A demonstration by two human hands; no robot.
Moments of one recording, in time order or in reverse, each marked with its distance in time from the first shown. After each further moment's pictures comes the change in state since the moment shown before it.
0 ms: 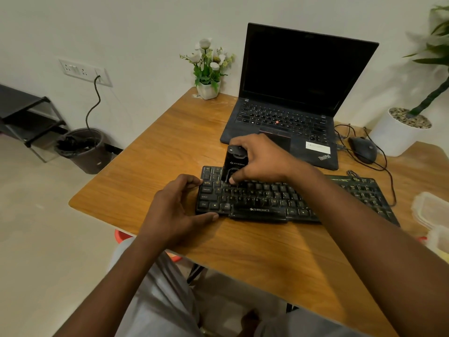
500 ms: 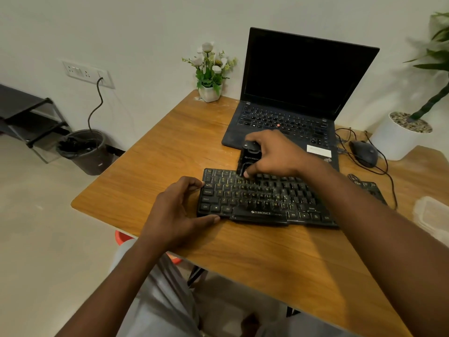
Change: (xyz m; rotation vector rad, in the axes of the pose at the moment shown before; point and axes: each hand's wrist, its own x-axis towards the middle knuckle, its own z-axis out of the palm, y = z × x) left_hand 0.000 -0.002 -0.001 0.011 -0.006 0.001; right_hand 0.003 0.020 -0.019 -0.062 0.034 0.062
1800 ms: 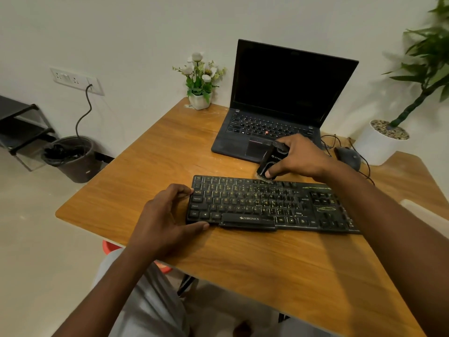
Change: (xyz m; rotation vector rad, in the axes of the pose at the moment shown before) left_hand 0.000 -0.003 0.001 0.019 0.008 0.010; right_hand -0.033 0.050 -0.037 0.237 0.096 0.241
